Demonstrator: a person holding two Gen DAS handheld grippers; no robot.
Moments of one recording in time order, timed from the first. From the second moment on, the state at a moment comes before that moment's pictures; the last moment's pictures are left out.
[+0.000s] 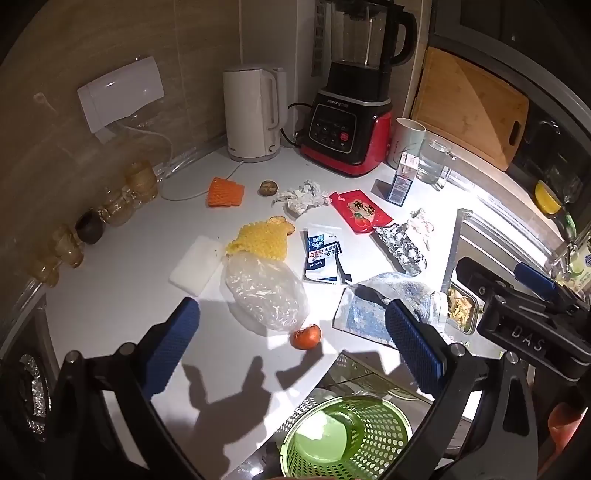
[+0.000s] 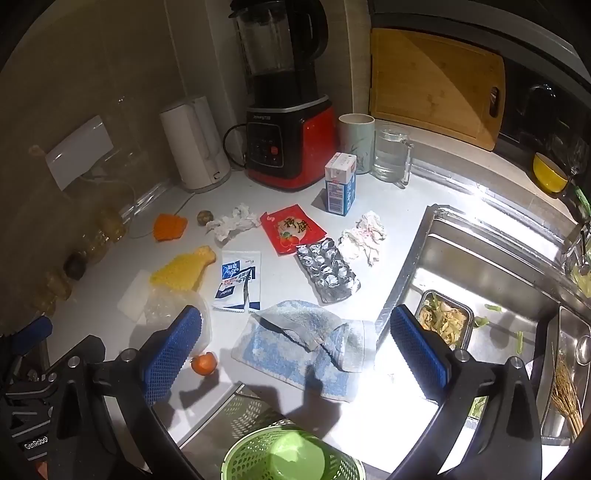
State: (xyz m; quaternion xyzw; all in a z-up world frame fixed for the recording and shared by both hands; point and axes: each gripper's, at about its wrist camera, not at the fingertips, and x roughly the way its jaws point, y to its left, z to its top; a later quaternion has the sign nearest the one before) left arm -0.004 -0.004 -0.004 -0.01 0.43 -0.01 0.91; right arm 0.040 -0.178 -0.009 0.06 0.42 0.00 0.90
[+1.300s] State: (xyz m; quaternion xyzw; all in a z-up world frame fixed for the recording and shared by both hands) left arm -0.005 -0.003 -0.003 -0.01 0.43 -0.02 0.90; right arm 0.031 -0.176 -0.007 0.06 0.42 0.00 0.90
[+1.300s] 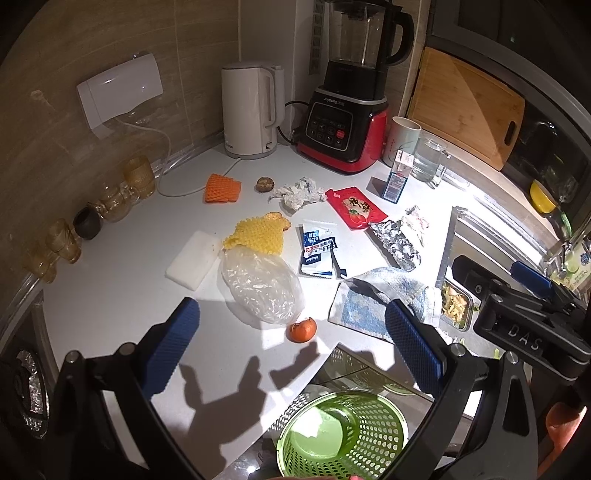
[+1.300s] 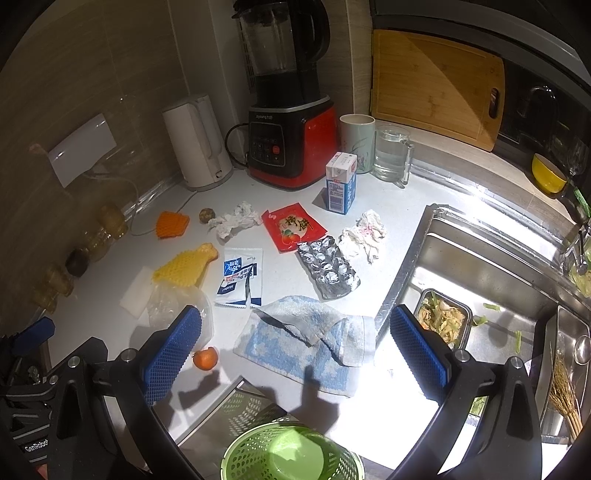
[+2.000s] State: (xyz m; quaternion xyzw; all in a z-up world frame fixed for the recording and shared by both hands) left arm -0.006 -0.003 -0.003 -0.01 0.43 -0.02 0.90; right arm 0.030 -0.177 -0.005 0.06 0.43 0.00 0.90
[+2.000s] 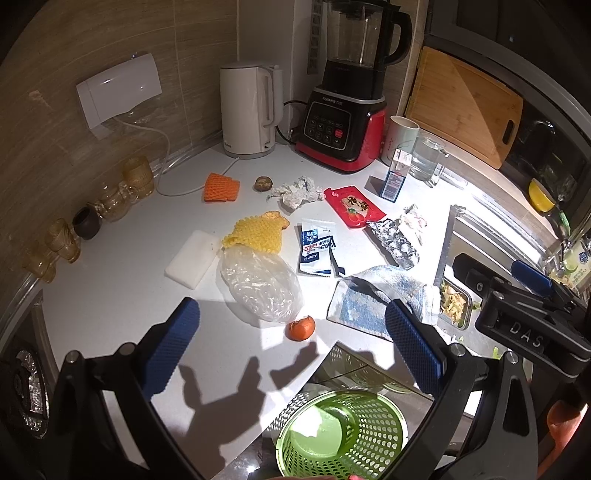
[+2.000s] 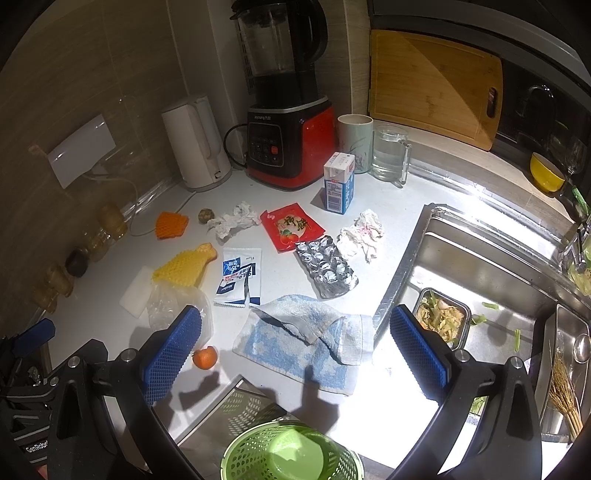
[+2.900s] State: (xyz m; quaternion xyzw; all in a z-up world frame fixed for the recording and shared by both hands) left arm -0.008 0.004 -0.018 -0.02 0.43 -0.02 0.90; right arm 0.026 -0.180 -0.008 0.06 0.42 0.00 0.90
